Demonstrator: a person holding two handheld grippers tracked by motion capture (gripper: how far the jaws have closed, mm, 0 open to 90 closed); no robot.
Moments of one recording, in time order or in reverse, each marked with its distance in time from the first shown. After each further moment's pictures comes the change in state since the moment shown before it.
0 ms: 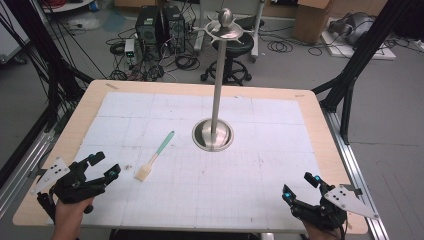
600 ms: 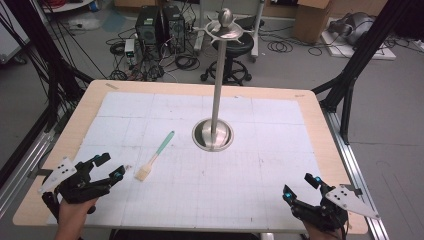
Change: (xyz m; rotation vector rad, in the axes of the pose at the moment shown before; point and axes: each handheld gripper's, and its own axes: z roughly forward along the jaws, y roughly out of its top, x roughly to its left) left arm -0.005 -0.003 0.006 0.039 -0.021 0.026; right arm 0.003 0.003 -0.003 0.015 -0.002 0.033
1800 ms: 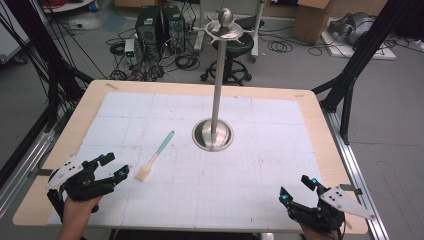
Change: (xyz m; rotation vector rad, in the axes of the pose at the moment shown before) left arm 0.000 -0.002 0.011 0.041 -0.004 -0.008; right arm 0.008 -0.001 0.001 0.030 -0.006 -0.013
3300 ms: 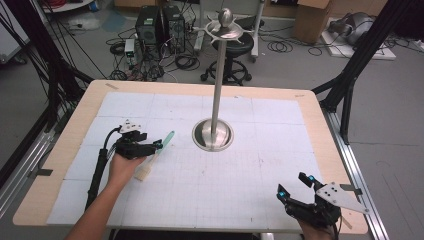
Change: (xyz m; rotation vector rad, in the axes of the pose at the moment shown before) left arm 0.013 0.018 0.147 0.393 0.187 -0.009; right arm -0.003 0.000 0.011 0.013 0.006 -0.014
